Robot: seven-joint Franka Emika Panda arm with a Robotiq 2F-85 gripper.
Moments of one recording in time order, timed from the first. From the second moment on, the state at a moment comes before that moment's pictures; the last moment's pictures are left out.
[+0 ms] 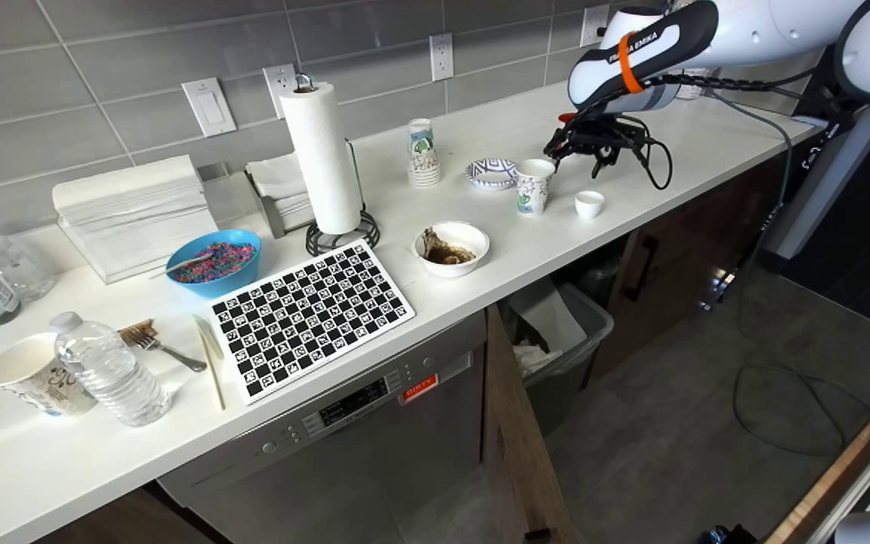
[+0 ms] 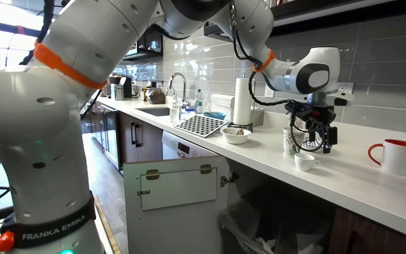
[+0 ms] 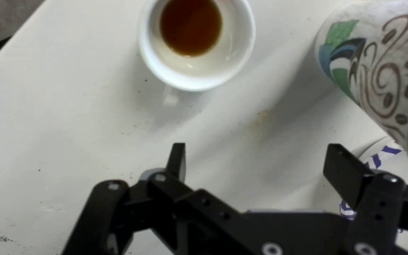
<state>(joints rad) -0.15 0.64 -0.13 -1.48 0.16 2.37 0.32</state>
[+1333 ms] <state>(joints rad) -0.21 0.77 -0.16 -1.20 0.13 2.11 0.37</state>
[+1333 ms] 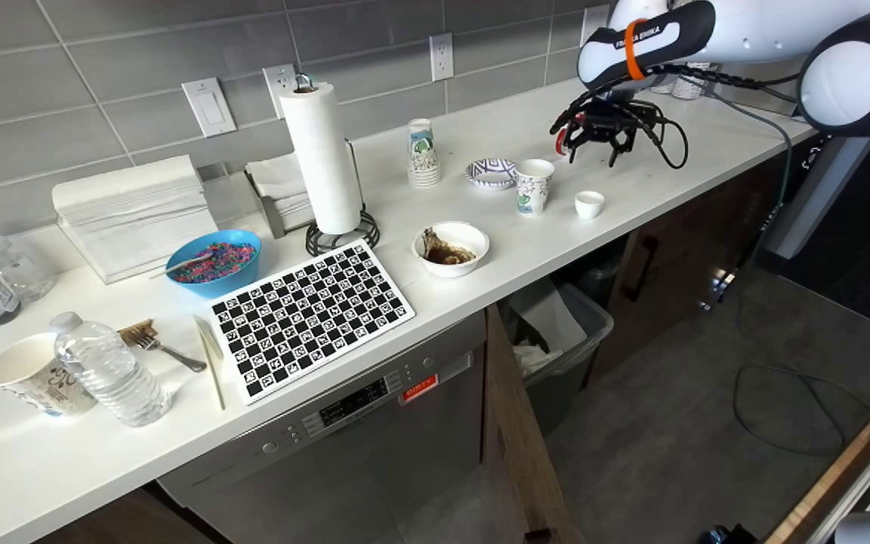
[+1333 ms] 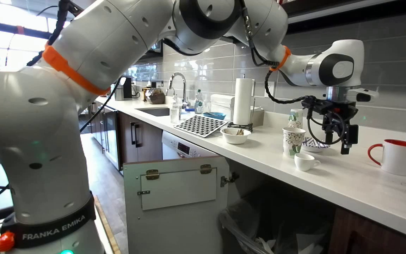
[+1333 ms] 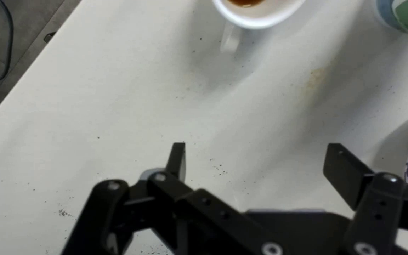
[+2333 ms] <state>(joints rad) -0.23 0.77 -0.12 -1.26 0.21 2.11 0.34</state>
